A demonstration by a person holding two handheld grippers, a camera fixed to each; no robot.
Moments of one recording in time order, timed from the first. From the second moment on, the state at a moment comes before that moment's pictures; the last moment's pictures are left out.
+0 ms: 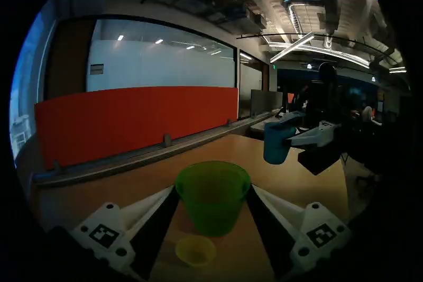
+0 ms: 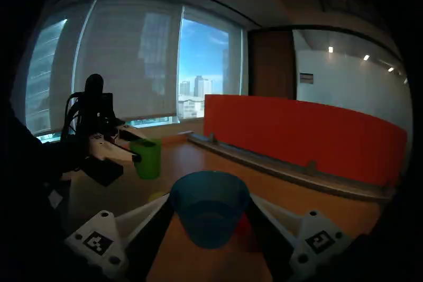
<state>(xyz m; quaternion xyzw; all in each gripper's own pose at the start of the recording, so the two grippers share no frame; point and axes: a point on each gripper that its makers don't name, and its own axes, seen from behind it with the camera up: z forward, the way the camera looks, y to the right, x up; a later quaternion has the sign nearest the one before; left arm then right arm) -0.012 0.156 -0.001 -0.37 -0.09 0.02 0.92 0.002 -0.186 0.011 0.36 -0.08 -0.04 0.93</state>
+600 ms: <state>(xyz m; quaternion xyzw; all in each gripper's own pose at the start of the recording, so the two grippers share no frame) -0.015 0.170 -0.014 -0.39 -0.09 0.02 0.92 0.030 -0.188 0.019 0.36 -0.04 -0.02 0.93</state>
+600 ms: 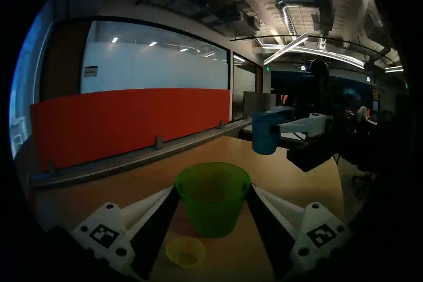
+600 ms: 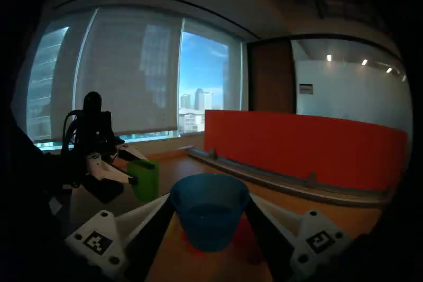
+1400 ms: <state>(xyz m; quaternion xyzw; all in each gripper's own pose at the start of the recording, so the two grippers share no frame) -0.033 0.195 -0.021 -0.41 -0.08 0.01 0.91 0.063 -0.215 0.029 0.38 -0.01 -0.12 0.92</state>
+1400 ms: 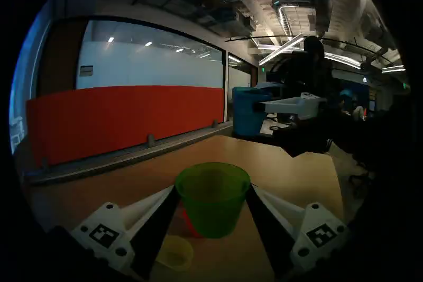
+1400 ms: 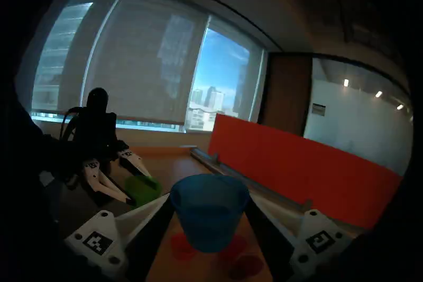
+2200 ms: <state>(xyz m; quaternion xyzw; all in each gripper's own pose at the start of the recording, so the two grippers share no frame) -0.027 0.214 -0.027 -0.43 -0.07 0.02 0.90 0.090 -0.252 0.036 0.40 0.04 -0.26 0.88</state>
